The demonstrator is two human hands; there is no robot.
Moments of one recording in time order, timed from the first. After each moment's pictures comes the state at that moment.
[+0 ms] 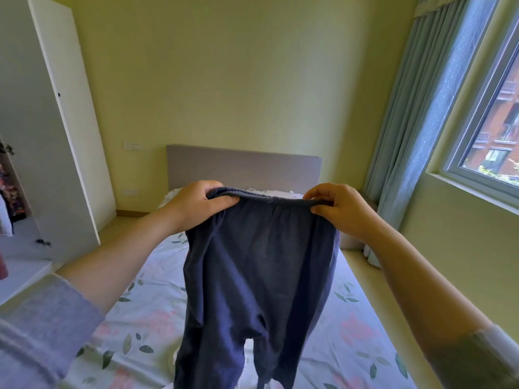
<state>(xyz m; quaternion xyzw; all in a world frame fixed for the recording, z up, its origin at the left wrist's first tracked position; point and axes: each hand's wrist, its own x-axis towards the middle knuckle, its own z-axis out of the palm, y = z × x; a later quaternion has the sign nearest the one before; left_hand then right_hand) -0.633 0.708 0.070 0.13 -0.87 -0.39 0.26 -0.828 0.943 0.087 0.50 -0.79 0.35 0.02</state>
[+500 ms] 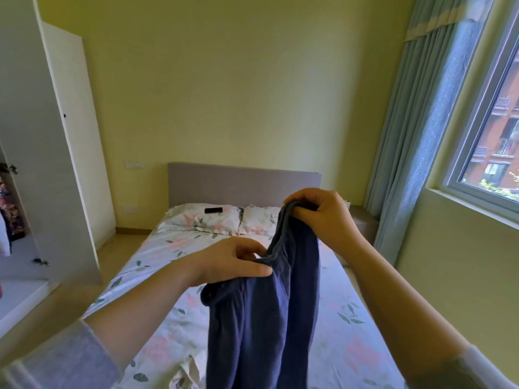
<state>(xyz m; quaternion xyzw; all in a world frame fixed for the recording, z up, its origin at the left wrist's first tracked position) -0.640 0.763 0.047 0.07 -0.88 -0.48 0.04 -0.802 0.919 0.095 0.49 -0.72 0.49 0.06</state>
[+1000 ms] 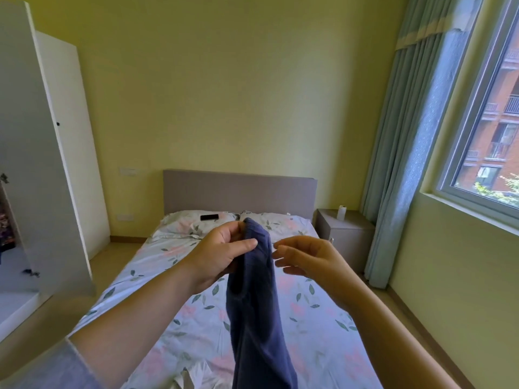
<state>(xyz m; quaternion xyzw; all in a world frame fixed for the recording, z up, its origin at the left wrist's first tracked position) -0.653 0.771 0.060 0.08 -0.68 -0.71 0.20 -0.779 0.940 0.058 0.42 -0.66 0.58 -0.22</state>
